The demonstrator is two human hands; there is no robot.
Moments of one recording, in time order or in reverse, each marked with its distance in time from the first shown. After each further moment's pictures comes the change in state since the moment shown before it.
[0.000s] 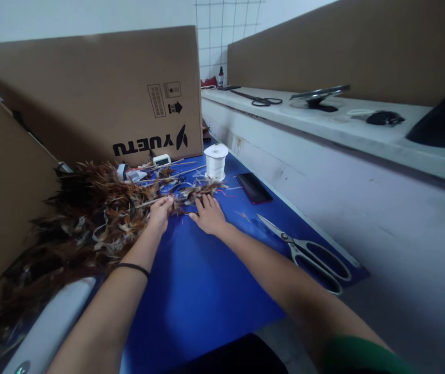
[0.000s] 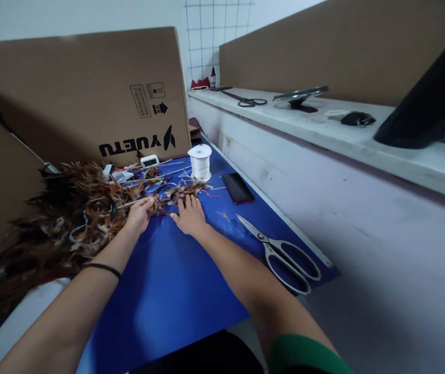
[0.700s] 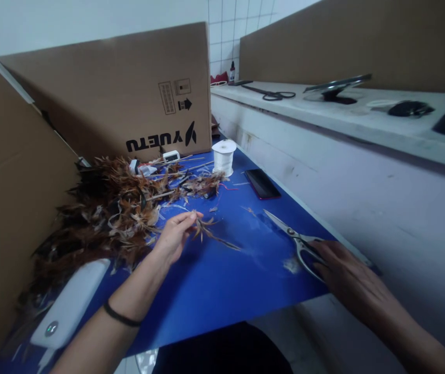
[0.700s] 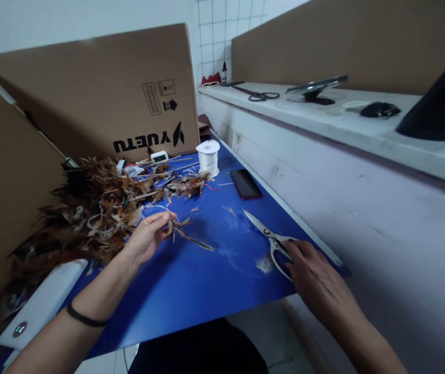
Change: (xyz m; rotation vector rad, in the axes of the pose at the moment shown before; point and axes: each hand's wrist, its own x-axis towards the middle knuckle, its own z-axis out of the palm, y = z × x) left_hand -0.120 0.035 0.027 -0.015 -0.194 -0.224; right_hand -0.231 0.146 -0.067 -0.217 0.128 0.148
